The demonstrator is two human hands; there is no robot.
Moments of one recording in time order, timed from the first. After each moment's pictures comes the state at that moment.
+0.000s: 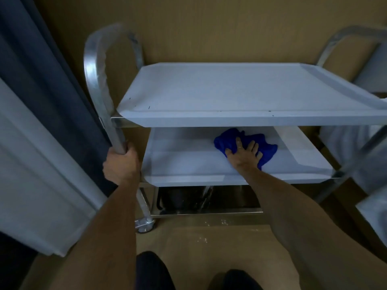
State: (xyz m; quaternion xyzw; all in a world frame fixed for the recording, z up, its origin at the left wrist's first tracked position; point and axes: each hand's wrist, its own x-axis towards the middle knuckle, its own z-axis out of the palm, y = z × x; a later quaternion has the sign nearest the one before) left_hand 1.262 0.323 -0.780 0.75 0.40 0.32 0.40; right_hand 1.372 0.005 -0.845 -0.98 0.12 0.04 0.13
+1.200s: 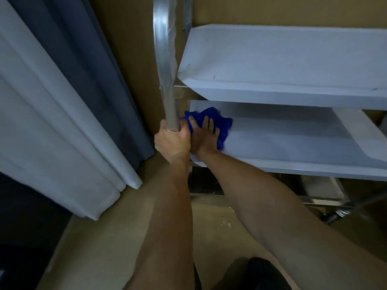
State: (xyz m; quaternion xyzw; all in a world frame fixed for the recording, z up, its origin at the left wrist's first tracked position) left_hand 1.287 0.312 -0.790 0.75 0.35 0.35 0.44; right_hand 1.371 0.258 -0.858 -0.98 -0.11 0.06 0.15
